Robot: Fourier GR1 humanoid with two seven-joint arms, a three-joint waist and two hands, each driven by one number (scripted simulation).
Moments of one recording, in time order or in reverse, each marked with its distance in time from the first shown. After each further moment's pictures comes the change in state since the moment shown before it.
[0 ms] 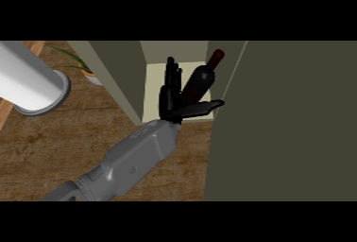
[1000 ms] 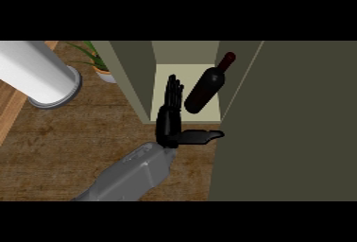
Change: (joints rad) left arm 0.222 0.053 0.009 -0.282 -0.234 0.053 -0.020; right arm 0.029 -0.004 -0.011 -0.036 0.028 -0.030 0.020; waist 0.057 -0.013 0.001
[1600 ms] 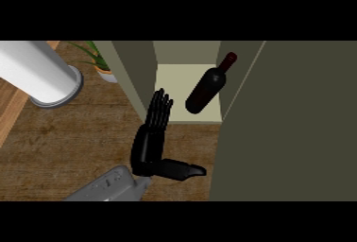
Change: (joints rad) left arm 0.219 0.233 -0.041 -0.479 -0.191 0.041 0.125; right arm 0.036 -0.032 -0.062 0.015 -0.032 0.046 -0.056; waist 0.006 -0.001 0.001
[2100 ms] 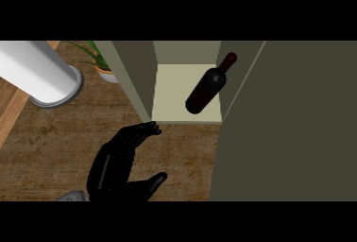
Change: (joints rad) left arm 0.177 0.269 0.019 -0.346 -0.066 -0.083 0.067; right arm 0.042 -0.094 0.026 -0.031 -0.079 0.160 0.006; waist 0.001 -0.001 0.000
